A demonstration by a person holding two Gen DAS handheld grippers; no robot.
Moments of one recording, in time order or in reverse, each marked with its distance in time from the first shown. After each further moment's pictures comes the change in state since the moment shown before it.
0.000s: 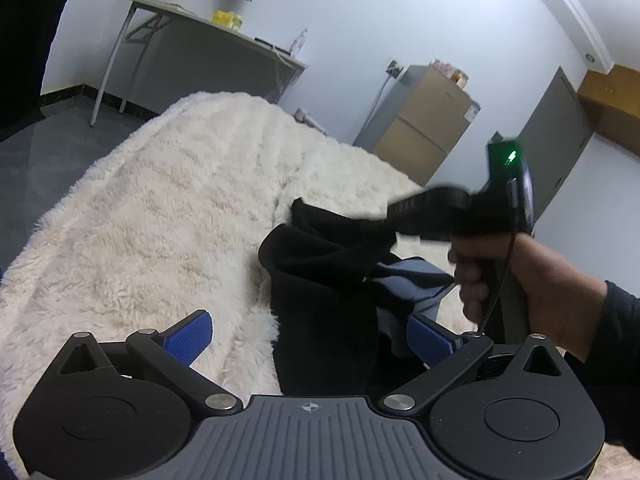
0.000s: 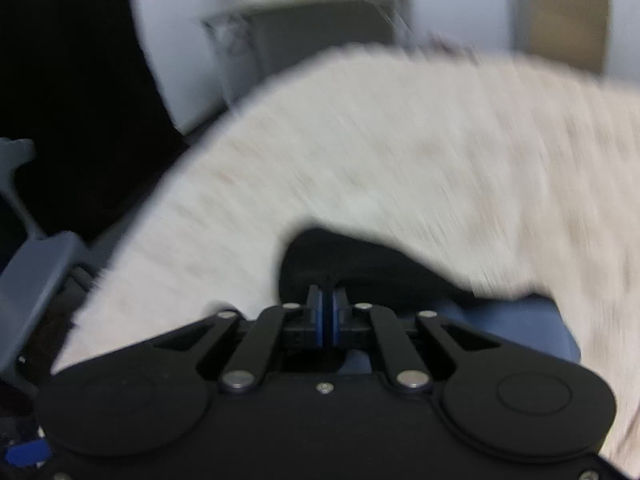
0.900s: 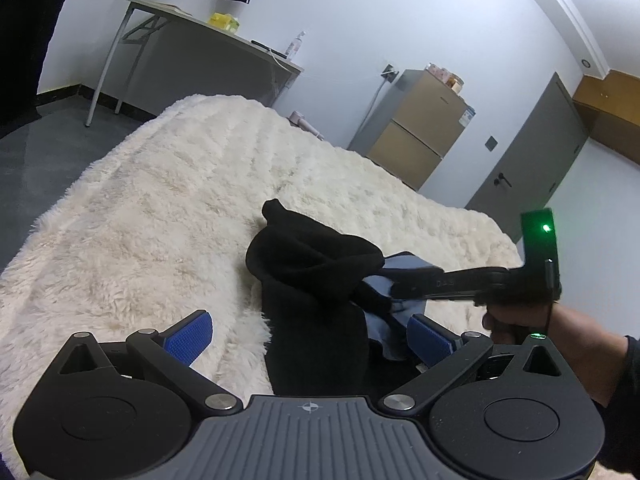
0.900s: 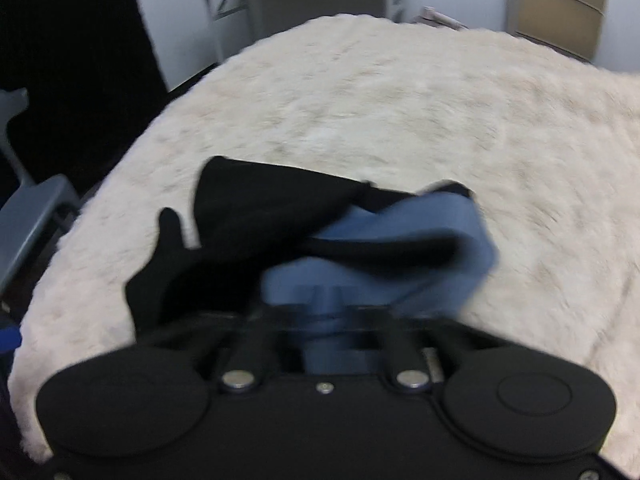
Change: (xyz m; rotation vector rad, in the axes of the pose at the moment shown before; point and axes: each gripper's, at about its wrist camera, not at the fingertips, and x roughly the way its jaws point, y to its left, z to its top) left arm -0.002 -0.001 0.001 0.001 0.005 -0.005; right arm -0.026 -0.034 -0.049 -0.032 0.128 -0.108
